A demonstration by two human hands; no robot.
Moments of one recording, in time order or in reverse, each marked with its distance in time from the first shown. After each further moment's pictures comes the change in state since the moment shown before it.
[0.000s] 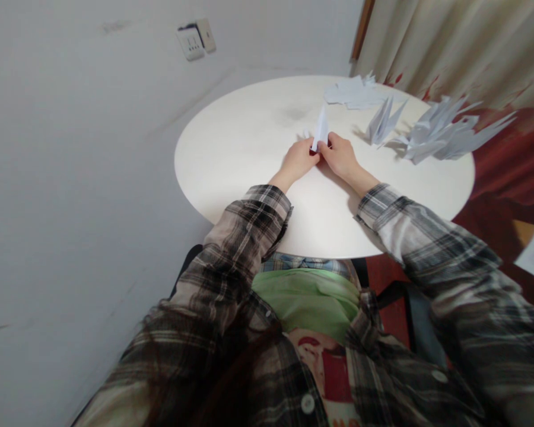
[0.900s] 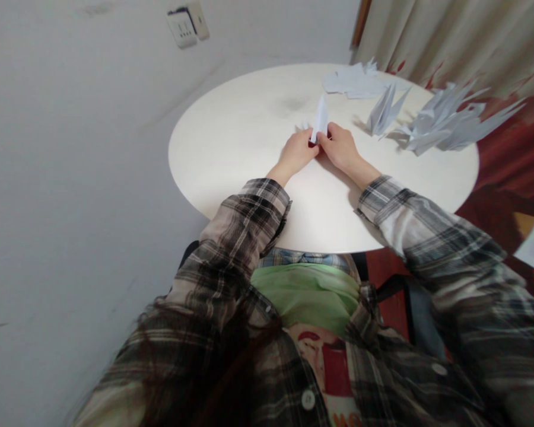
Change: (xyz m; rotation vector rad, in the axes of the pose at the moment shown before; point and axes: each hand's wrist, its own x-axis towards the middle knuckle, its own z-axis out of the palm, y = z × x) left_hand 0.003 -0.001 0.002 -0.022 0.017 0.008; right_hand 0.010 0.020 0.009 0.008 0.006 -0.098
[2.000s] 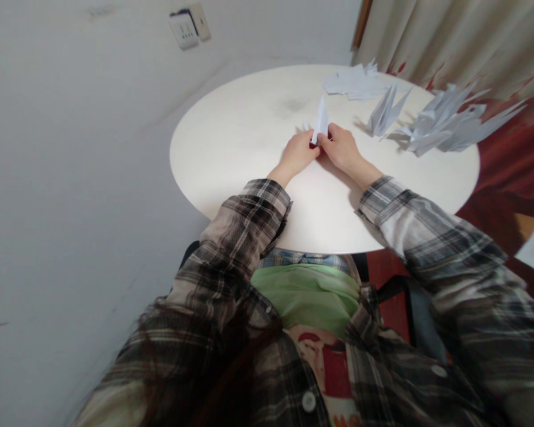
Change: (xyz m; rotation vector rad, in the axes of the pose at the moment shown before) left_hand -0.001 0.000 0.002 -0.001 -0.007 -0.020; right_hand -0.001 -0.012 -0.008 -0.032 -0.059 0.082
